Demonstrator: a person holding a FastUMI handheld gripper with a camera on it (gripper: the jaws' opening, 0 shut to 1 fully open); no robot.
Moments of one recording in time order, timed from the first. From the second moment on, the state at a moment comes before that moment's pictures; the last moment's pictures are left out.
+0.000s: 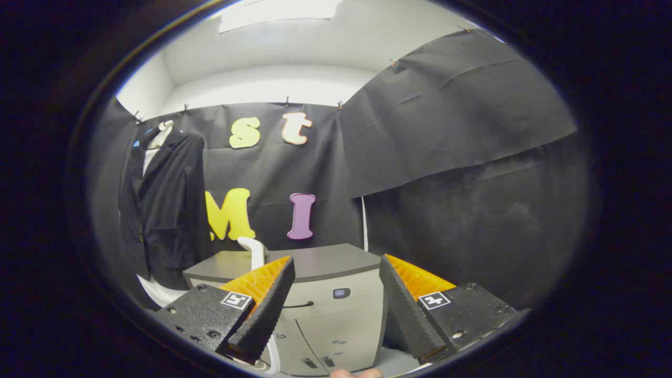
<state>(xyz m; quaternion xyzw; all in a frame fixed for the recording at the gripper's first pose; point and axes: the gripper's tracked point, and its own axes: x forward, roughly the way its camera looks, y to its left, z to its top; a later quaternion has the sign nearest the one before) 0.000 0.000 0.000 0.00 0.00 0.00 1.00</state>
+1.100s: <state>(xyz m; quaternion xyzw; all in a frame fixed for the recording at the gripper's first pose) 0.061 0.073 0.008 0.01 0.12 0.09 0.99</state>
